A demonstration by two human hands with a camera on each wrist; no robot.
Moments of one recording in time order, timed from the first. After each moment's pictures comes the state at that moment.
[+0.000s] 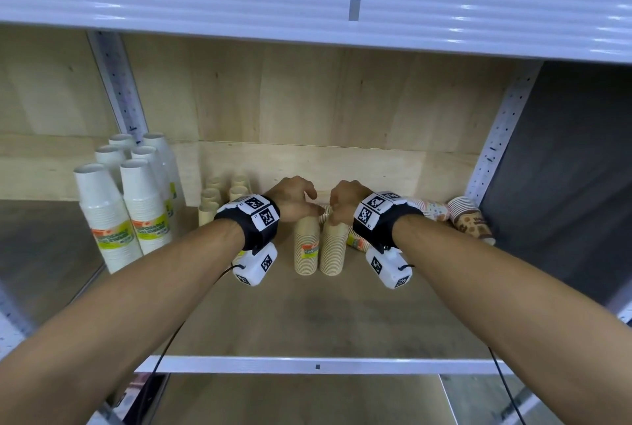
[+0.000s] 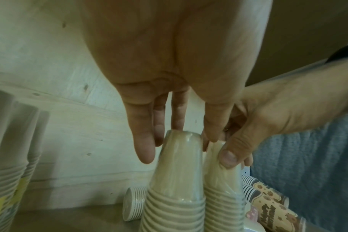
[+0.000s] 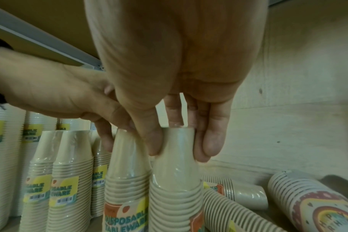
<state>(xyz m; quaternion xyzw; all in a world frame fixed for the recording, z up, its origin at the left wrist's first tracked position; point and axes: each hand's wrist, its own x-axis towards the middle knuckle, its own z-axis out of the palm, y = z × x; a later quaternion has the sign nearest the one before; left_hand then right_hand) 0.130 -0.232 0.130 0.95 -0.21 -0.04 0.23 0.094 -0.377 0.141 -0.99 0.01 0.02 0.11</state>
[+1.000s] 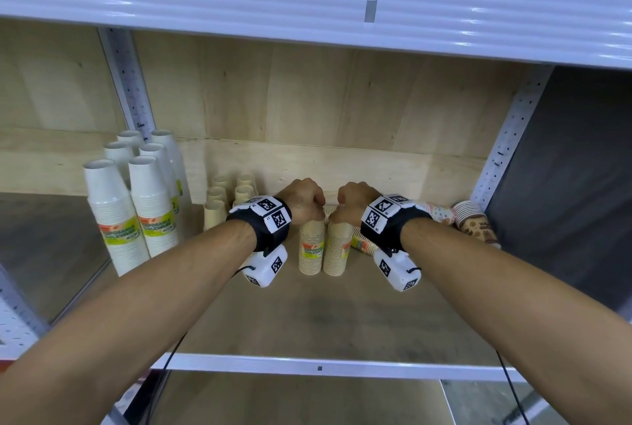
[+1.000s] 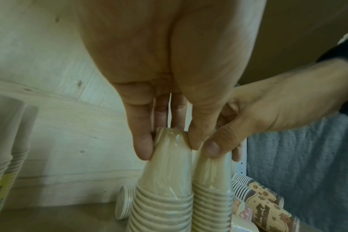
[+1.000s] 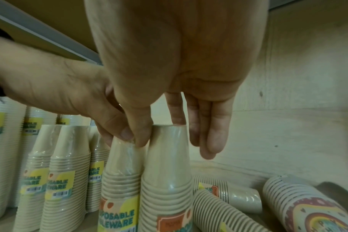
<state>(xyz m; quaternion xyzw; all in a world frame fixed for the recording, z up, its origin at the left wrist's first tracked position) 0.125 -0.239 0.132 0.95 -0.23 -0.04 0.22 0.090 -0.384 0.144 -0.99 0.01 0.02 0.12</state>
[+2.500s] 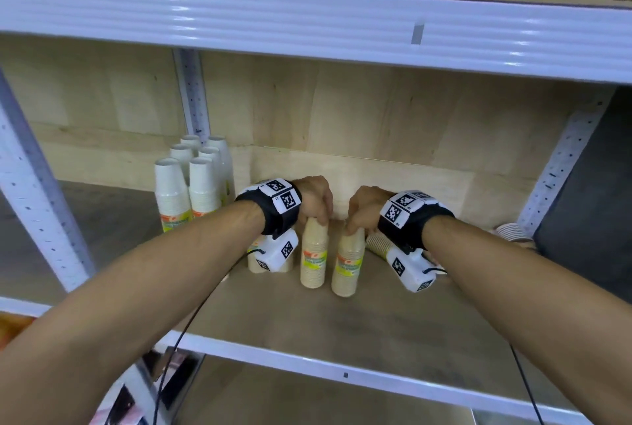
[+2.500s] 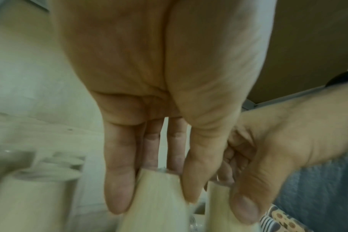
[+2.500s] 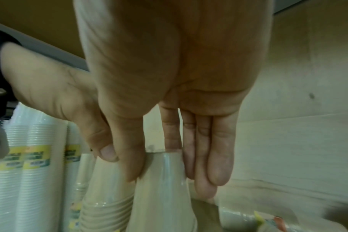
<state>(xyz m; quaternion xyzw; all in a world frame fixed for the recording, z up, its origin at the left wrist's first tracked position) 0.107 -0.192 0.174 0.97 -0.16 -0.13 0.15 0.084 -0.345 0.171 -0.98 -0.06 0.11 0.12</state>
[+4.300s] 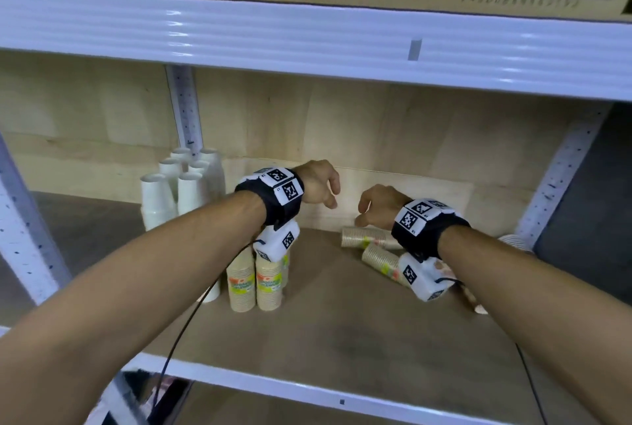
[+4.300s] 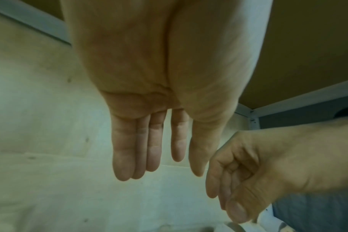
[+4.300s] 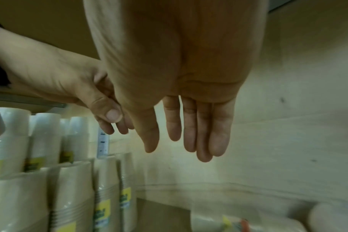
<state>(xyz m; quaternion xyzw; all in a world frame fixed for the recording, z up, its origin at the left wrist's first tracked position) 0.144 -0.206 0.202 0.97 -0.18 -0.04 0.17 0.111 -0.378 0.175 -0.99 -0.06 0.02 0.13</state>
